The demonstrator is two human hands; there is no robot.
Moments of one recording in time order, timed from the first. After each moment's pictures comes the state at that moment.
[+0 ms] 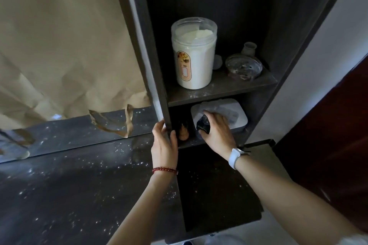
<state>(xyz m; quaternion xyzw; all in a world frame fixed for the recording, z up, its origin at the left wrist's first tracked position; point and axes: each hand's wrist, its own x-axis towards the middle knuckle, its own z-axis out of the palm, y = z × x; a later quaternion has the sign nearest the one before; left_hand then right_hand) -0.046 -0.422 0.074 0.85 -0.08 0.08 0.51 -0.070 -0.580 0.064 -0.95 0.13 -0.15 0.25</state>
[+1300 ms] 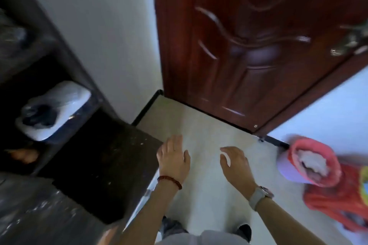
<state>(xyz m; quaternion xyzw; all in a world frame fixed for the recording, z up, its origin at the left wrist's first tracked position) -0.312 -0.535 0.005 0.78 -0.57 -0.21 0.15 -0.496 -0.560 -0.018 -0.72 0.63 -0.18 0.24</state>
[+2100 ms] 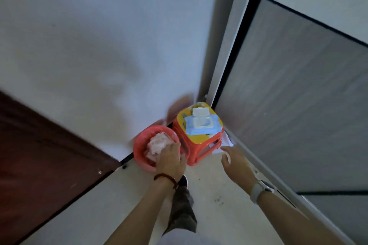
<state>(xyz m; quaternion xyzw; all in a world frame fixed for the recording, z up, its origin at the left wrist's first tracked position) -1.030 -0.650 -0.038 0.33 -0.89 -0.31 -0.04 -1.137 -0.483 -0.058 -0.24 0.92 -0.29 0.13</state>
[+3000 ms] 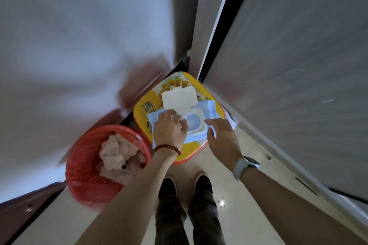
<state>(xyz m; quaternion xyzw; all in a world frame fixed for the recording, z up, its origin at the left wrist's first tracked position) -1.329 -0.718 -0.380 0.25 -0.93 -0.26 -0.05 -1.375 -0.575 -0.381 -0.19 0.92 -0.30 0.17</state>
